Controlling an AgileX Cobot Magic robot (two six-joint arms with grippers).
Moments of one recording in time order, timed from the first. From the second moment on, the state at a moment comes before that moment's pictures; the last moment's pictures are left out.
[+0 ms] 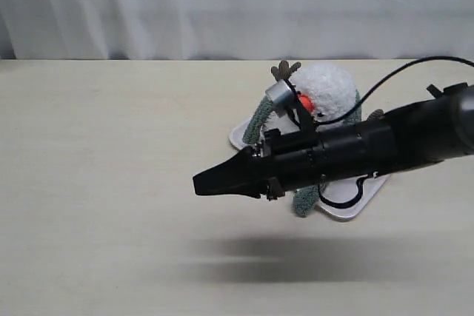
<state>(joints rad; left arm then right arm) -0.02 0.00 0.00 0.04 0.34 0.06 0.32 1.91 -0.90 1.62 1.16 -1.54</state>
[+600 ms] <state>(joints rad) -0.02 0.00 0.00 0.04 0.34 0.06 0.51 1.69 -0.99 0.98 0.12 -0.93</state>
